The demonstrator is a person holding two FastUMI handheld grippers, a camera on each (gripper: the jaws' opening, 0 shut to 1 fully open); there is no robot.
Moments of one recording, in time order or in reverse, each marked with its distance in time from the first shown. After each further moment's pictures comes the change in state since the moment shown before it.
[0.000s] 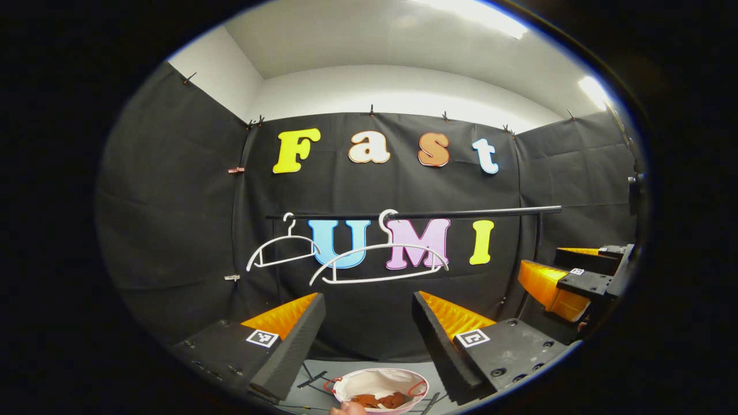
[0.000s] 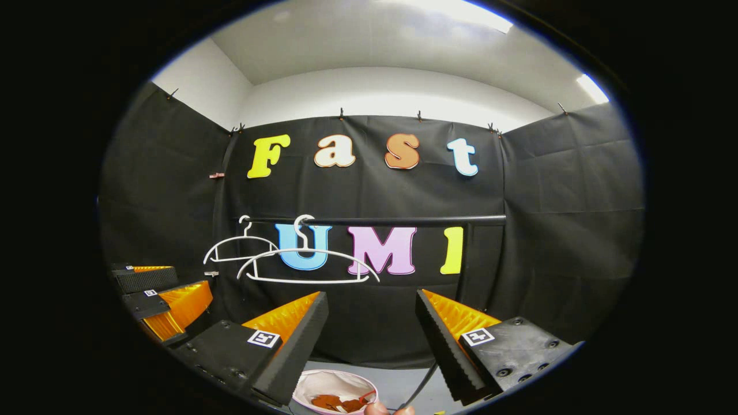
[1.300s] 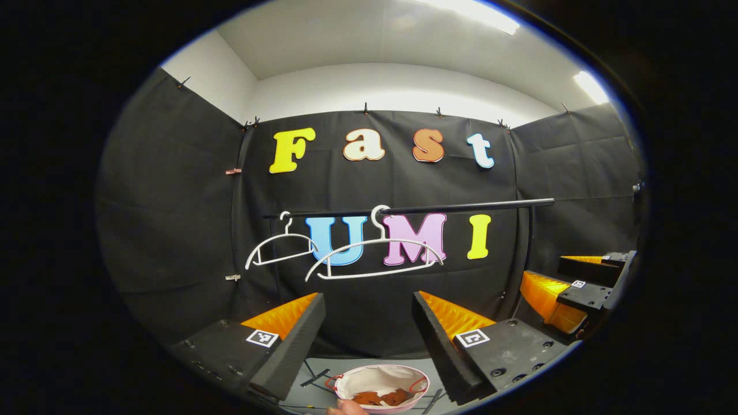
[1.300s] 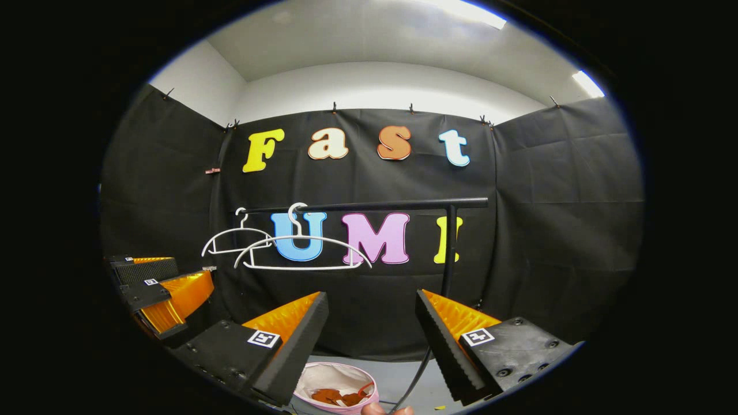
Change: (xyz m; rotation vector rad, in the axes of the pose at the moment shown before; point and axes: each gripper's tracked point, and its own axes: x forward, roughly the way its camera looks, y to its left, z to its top) left arm -0.002 -0.013 -0.003 0.040 0.010 -0.003; right arm -0.015 -0.014 -0.022 0.027 0.052 -0.028
